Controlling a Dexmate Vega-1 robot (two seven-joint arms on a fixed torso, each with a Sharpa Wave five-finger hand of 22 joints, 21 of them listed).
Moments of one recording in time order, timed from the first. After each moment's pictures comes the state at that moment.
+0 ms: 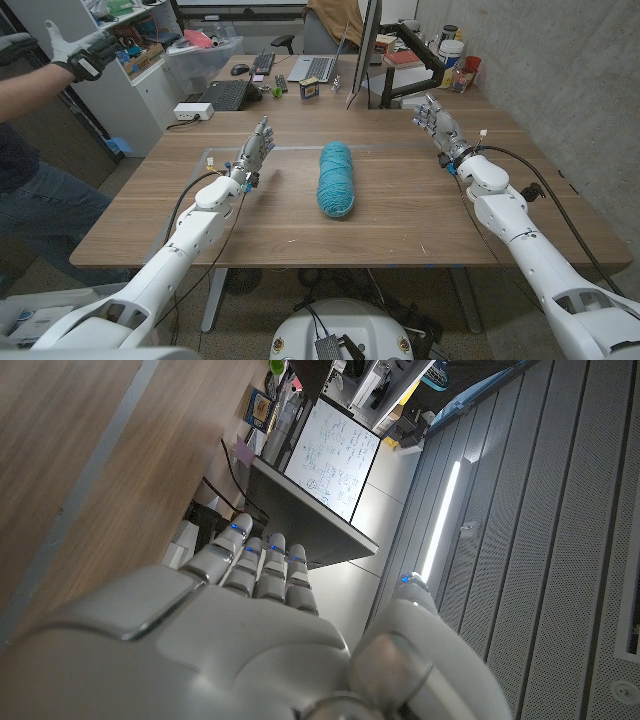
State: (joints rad) left arm 0.85 0.44 0.26 -1.34 -0.53 -0.11 -0.06; left_hand 0.32 -0.10 0.16 0.12 0.32 -0.01 0.04 0.20 0.19 -0.02 -0.02 0.20 0.19 -0.06 0.01 0.19 0.18 -0.02 -0.03 0.19 0.17; right arm -0.82 -0.42 -0.14 -1.36 0.37 0.18 0.17; right_hand 0.16 -0.01 0.18 -0.09 0.21 0.17 0.06 0.19 0.18 0.17 0.08 0.22 0.19 0.09 0.03 0.19 0.18 0.21 -0.04 0.21 0.18
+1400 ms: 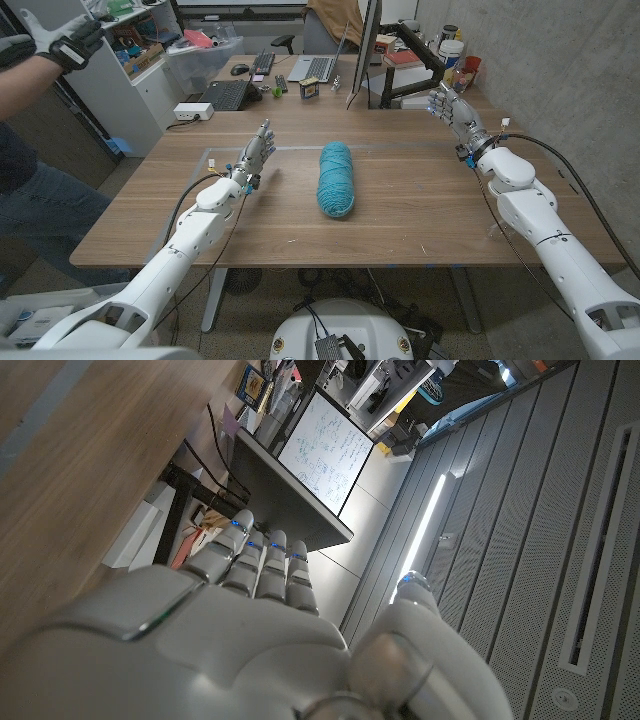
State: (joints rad) left arm 0.86 0.45 0.26 -1.38 -0.52 -0.07 -0.04; left_hand 0.33 -0.09 0.16 0.11 0.33 -0.01 0.04 0.20 0.19 -0.02 -0.02 0.20 0.19 -0.06 0.01 0.19 0.18 -0.02 -0.02 0.20 0.18; right arm -0.90 -0.51 -0.07 -1.54 0.34 0.16 0.17; right_hand 0.16 -0.01 0.17 -0.10 0.21 0.18 0.07 0.19 0.18 0.20 0.08 0.22 0.19 0.11 0.03 0.19 0.18 0.24 -0.04 0.21 0.18
